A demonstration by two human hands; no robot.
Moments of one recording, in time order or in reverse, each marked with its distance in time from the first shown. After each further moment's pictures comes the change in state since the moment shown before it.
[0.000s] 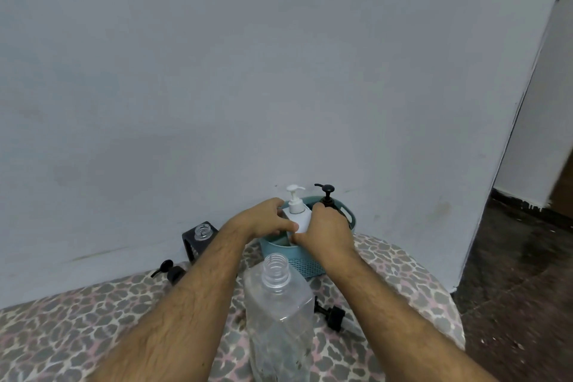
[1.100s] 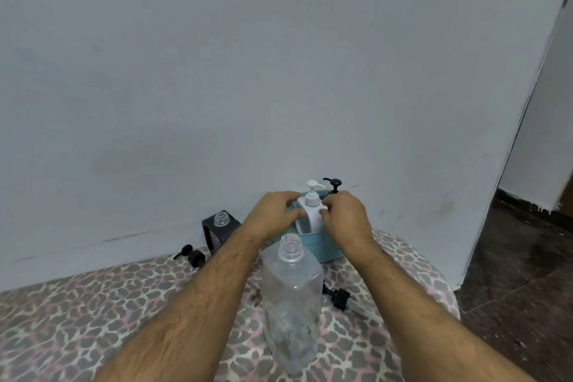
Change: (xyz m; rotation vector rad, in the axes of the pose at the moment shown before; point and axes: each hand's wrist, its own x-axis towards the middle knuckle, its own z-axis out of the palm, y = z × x) left_hand -0.043 0.007 0.012 0.292 0.332 0.230; right_hand -0.005 0.014 -0.016 0.016 0.147 -0.144
